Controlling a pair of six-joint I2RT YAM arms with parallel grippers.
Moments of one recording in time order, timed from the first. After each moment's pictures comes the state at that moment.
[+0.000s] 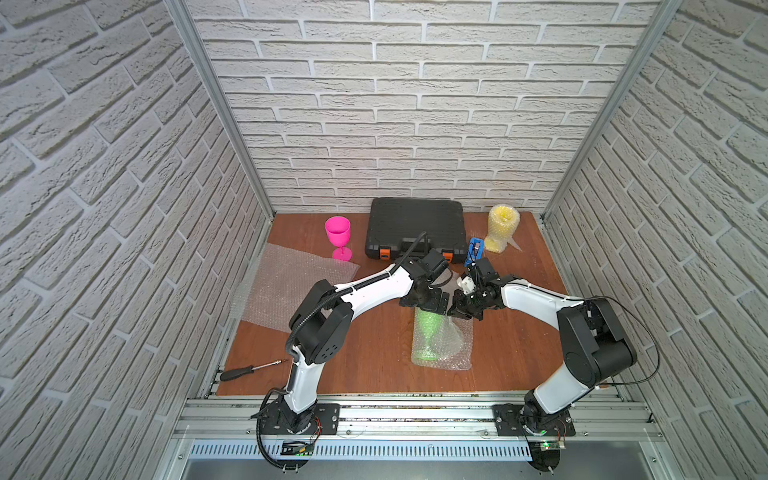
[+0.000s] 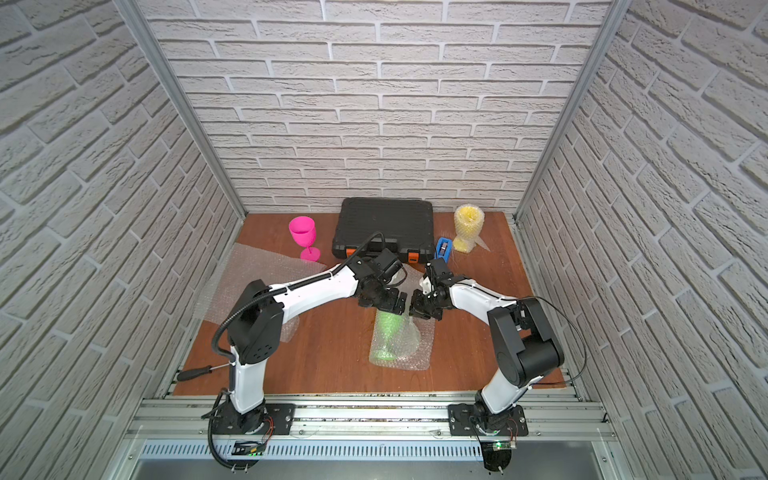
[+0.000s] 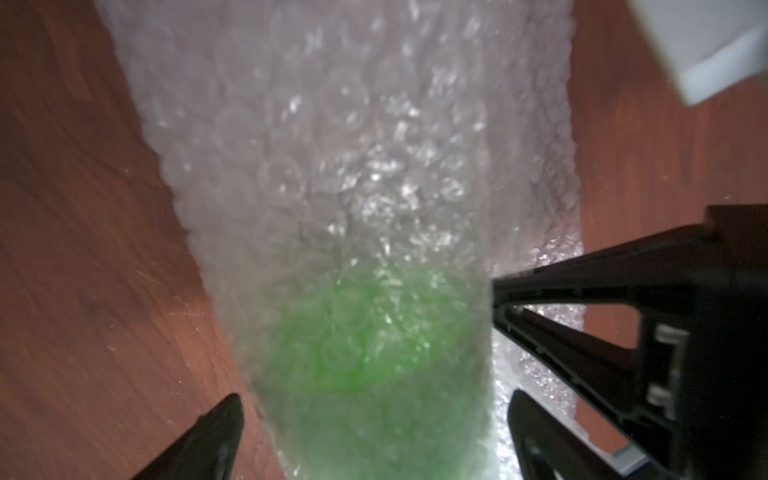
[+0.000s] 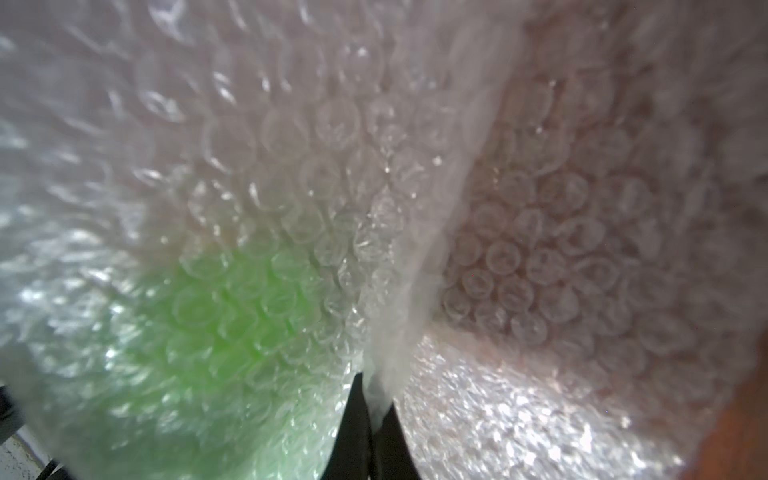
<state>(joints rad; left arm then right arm) -0.88 2.01 1.60 -0.85 0.09 -0.52 0.28 1.64 0.92 -0.54 -0.43 0.60</state>
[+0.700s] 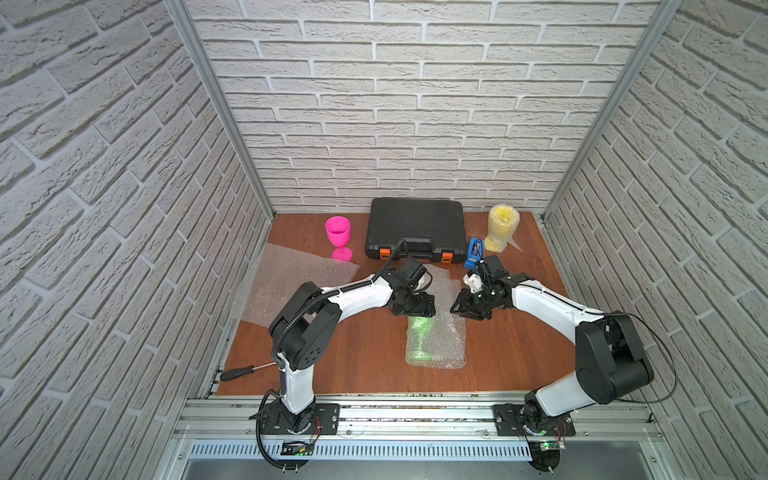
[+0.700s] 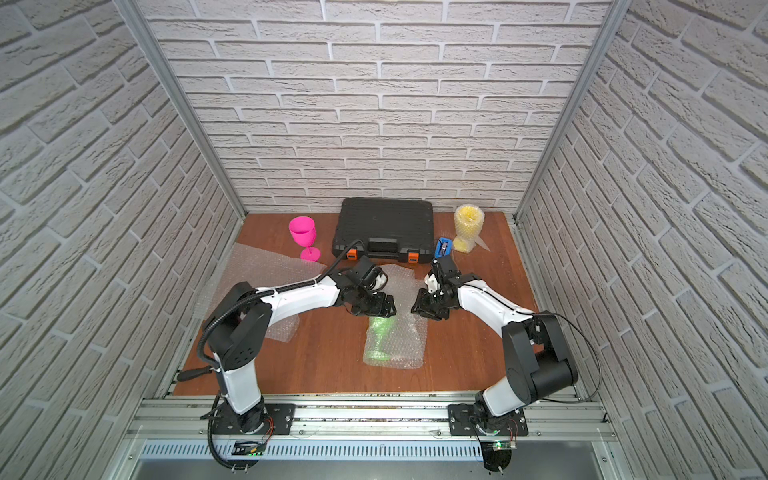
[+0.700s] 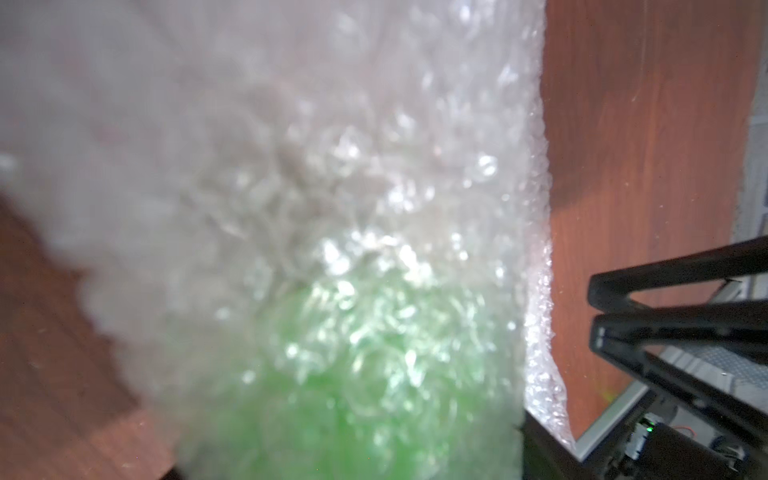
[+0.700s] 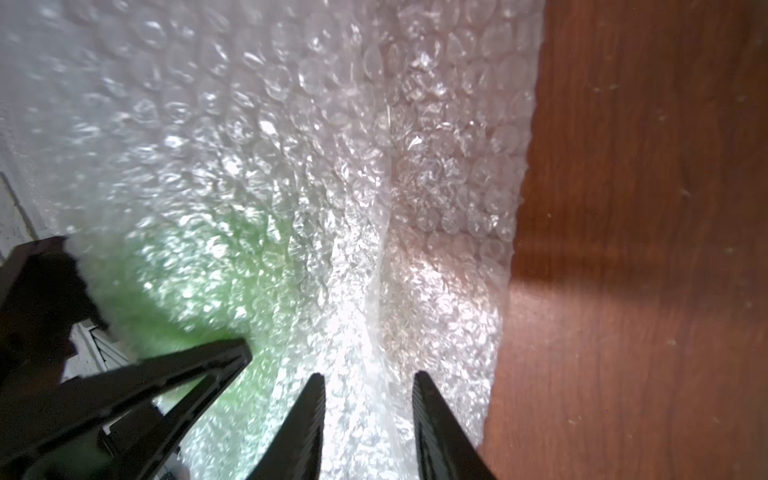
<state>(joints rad) -0.76 1.83 1.19 -0.44 0.31 -0.59 0.28 1.51 0.94 -0.67 -0.41 0.56</state>
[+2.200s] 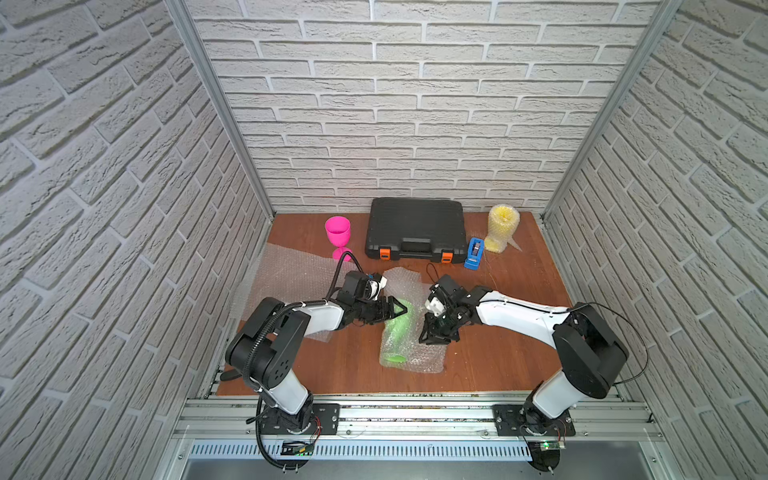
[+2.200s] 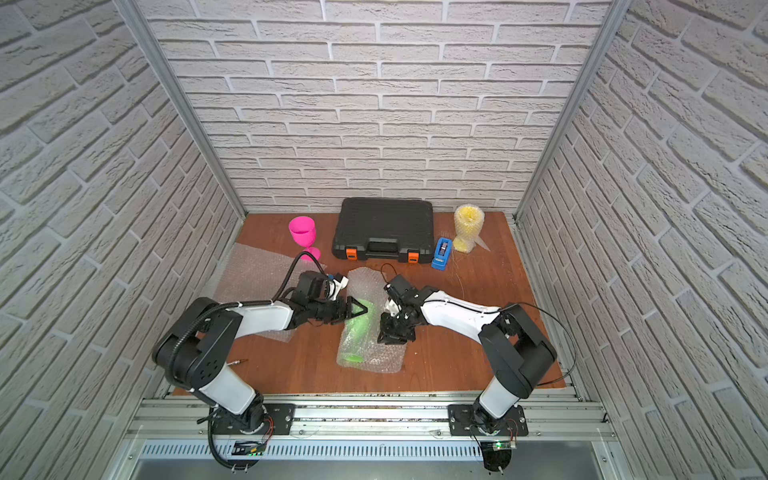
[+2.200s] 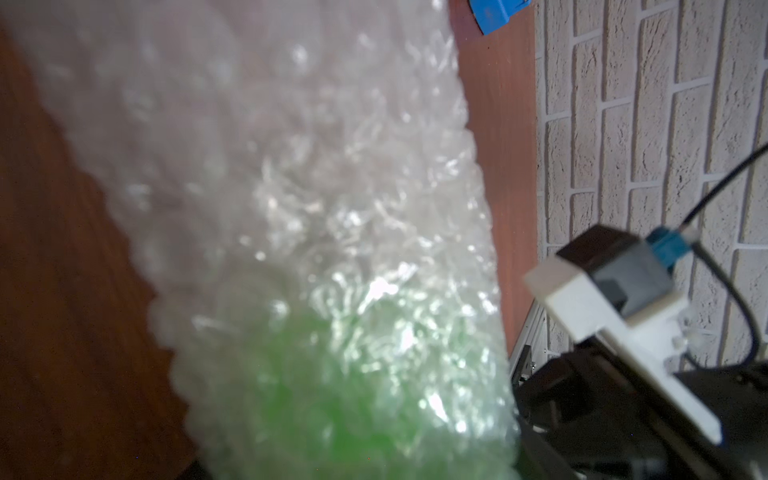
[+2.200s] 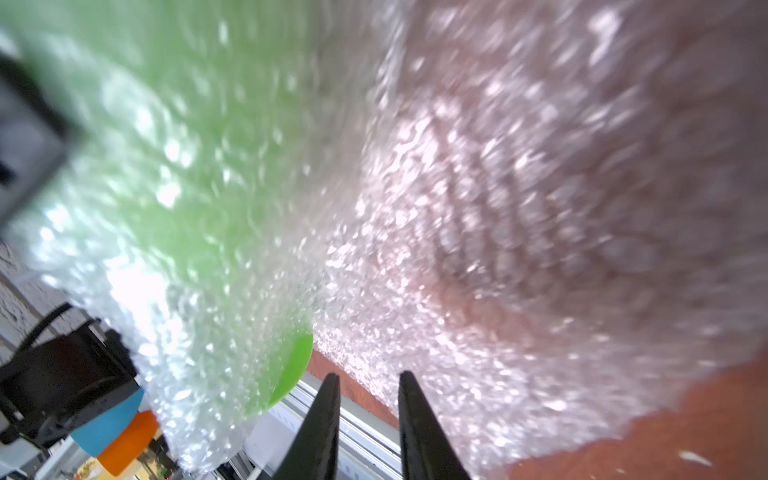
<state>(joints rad) -0.48 1.63 0.67 0.13 0.68 -0.63 0.61 1.63 0.98 -0.65 -0.43 0.78</state>
